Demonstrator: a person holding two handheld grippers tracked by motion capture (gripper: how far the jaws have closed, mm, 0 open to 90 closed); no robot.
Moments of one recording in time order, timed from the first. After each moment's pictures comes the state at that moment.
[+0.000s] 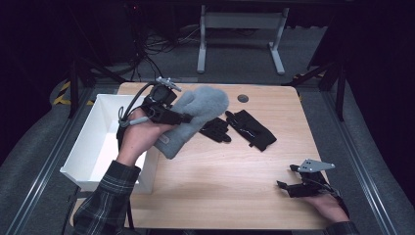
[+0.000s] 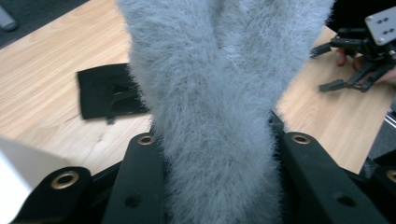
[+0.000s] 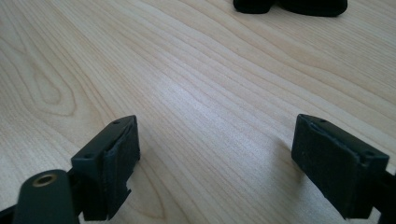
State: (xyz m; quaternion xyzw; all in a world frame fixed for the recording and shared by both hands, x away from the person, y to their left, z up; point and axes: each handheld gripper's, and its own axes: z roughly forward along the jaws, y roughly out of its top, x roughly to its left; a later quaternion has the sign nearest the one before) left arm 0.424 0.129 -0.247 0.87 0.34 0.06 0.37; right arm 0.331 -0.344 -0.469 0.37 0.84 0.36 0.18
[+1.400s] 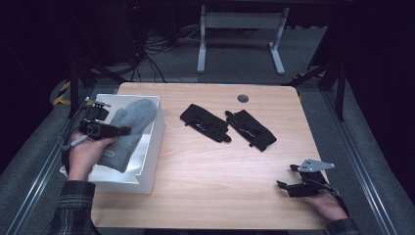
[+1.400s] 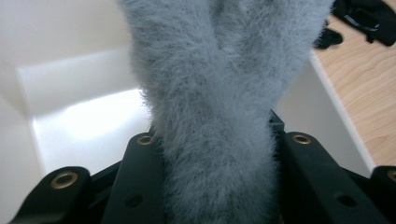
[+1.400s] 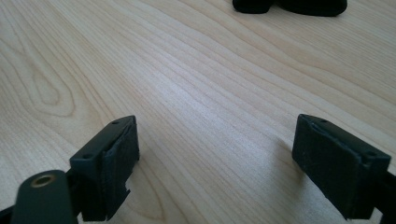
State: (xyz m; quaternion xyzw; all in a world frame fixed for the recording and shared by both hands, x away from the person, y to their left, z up) left arm 0.431 0.287 -0.341 0.78 0.54 0.05 0.33; right arm 0.332 -0.344 -0.469 0.37 0.84 0.36 0.18
